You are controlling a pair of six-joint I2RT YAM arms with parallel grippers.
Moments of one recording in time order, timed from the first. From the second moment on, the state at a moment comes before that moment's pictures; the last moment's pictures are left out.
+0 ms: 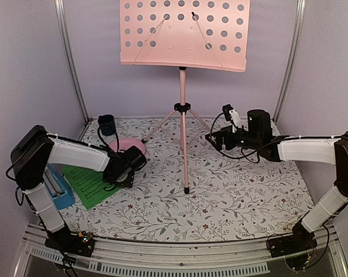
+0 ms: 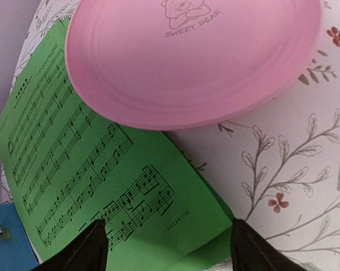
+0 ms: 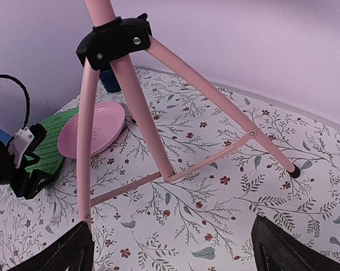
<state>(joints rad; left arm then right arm) -0.76 1.74 0.94 -0.56 -0.65 -0.66 0.52 1.55 0.91 0.29 -0.26 0.13</state>
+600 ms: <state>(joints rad) -0.75 1.80 0.97 -0.57 -0.72 -0.64 0.52 1.55 0.91 0.29 -0.27 0.13</state>
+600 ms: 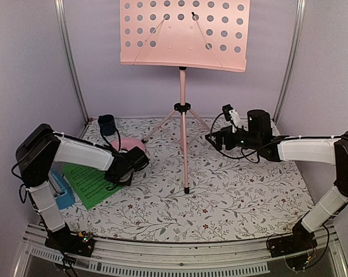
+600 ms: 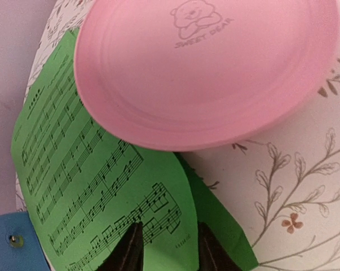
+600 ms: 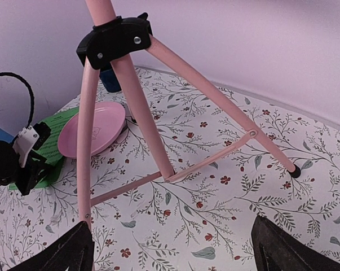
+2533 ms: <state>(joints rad) -1.46 1.85 1.23 -0.08 -0.61 -0.20 0.55 1.41 0.75 0.01 -0.78 0.69</state>
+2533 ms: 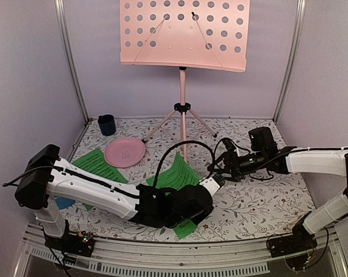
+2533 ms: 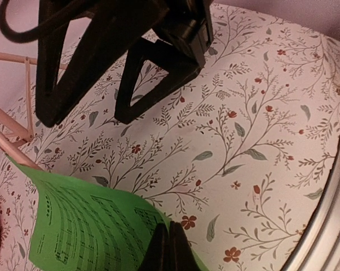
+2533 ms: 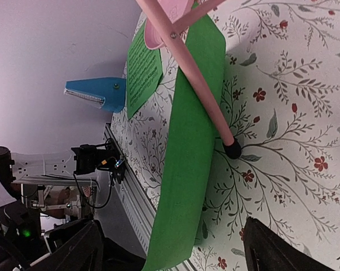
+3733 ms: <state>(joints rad) -1.48 1.91 1.20 -0.01 -0.42 -0.03 0.66 1.62 0.86 -0.18 -0.78 0.55</state>
